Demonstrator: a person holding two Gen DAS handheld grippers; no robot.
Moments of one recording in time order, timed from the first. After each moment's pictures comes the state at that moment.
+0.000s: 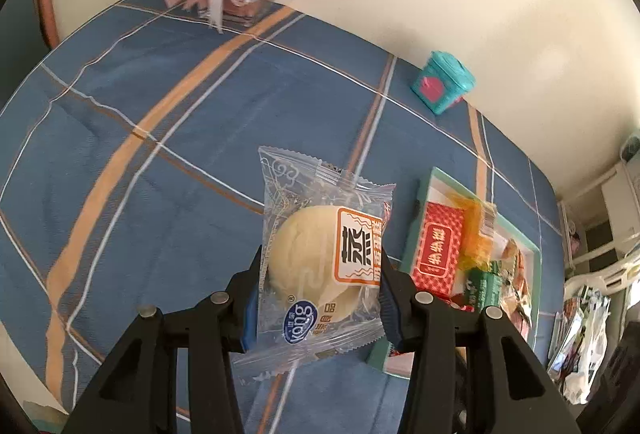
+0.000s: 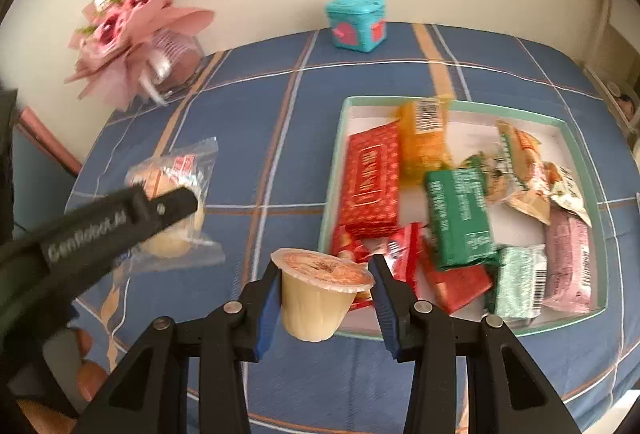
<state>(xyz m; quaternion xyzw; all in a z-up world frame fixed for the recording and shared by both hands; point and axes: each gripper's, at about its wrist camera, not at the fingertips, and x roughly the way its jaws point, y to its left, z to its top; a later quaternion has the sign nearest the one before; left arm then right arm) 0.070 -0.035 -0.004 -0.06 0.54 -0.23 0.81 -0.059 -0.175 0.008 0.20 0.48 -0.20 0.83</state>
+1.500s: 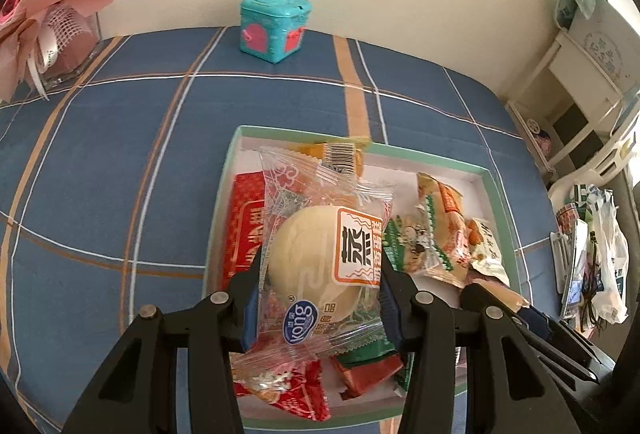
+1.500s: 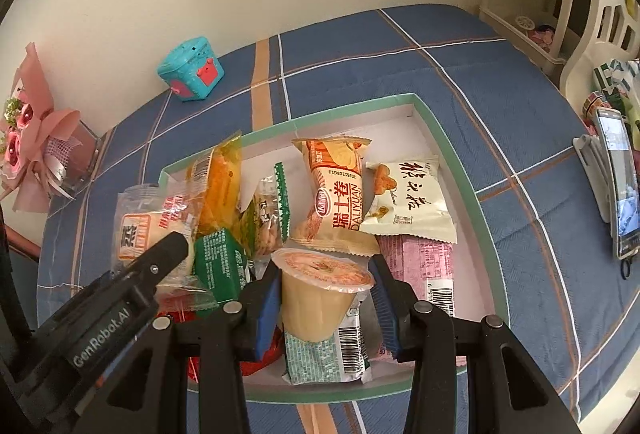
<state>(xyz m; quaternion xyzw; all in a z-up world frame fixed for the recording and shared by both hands) 0.014 -0.196 -0.016 0.07 0.50 -0.37 0.78 -0.132 -0.326 -0.002 0.28 0.44 -0.32 0.79</state>
